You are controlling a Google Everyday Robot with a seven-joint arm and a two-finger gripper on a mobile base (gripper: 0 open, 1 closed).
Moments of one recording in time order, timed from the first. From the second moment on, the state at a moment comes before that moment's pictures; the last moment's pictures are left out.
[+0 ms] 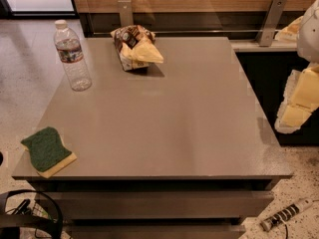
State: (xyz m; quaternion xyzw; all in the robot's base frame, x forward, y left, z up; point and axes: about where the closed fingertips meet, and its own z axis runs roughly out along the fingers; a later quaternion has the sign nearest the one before) arm 0.438 -0.213 0.988 -0.60 0.78 -0.05 0.18
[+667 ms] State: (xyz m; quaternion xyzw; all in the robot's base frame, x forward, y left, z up) arm 0.472 -0.204 0.997 -0.59 0.77 -0.03 0.22
